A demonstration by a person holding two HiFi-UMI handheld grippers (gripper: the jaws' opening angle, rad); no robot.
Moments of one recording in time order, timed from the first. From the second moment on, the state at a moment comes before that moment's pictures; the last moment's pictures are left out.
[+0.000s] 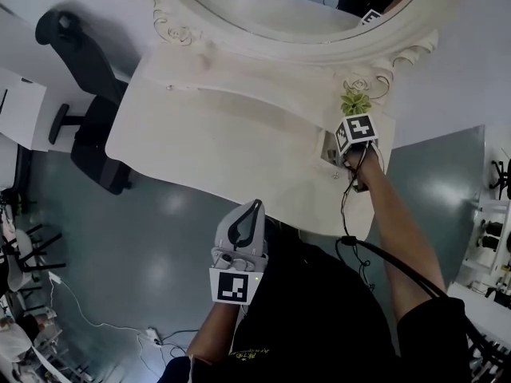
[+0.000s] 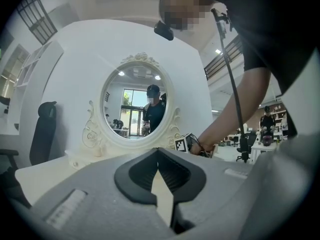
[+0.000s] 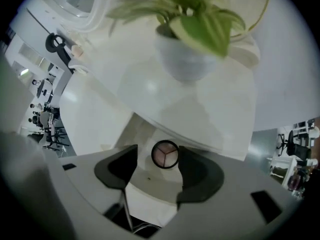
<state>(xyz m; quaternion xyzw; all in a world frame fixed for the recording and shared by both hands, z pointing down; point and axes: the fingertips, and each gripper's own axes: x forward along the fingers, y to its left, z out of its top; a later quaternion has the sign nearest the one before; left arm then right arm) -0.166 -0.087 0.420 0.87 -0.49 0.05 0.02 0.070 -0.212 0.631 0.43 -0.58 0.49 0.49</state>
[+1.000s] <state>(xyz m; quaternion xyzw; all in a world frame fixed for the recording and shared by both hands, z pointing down) -0.190 -0.033 0.337 0.81 -0.58 0.00 -0.03 0.024 -0.059 0.341 0.45 -0.89 -0.02 0.05</state>
